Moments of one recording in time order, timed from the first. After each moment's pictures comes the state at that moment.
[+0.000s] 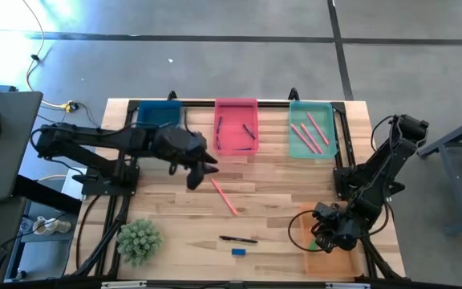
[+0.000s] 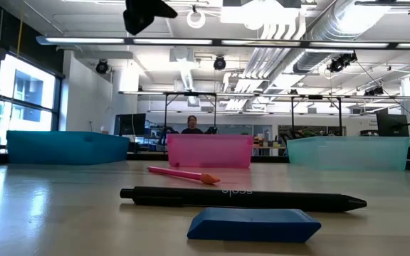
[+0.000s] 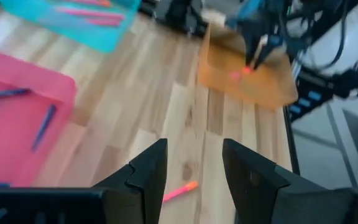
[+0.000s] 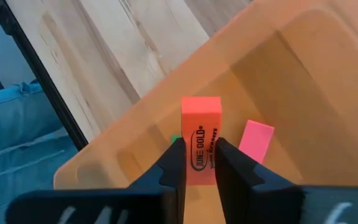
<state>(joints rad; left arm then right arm) 0.07 1.25 1.11 -0.45 0.02 -0.39 1.00 1.22 0.70 -0.63 0.18 1.60</state>
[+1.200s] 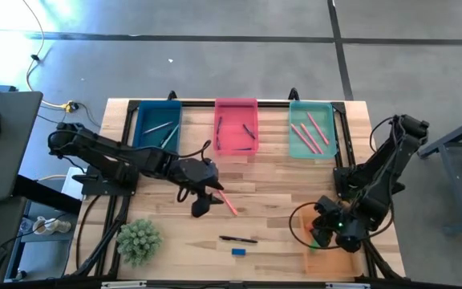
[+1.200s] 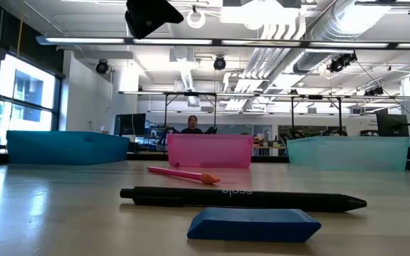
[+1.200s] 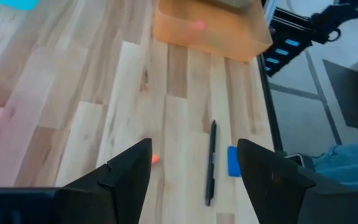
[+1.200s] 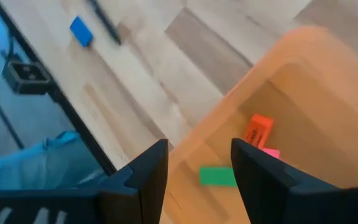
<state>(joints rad) -0.12 1.41 1.11 -0.38 0.02 -0.40 0.99 1.22 0.88 -0.83 0.34 1.73</state>
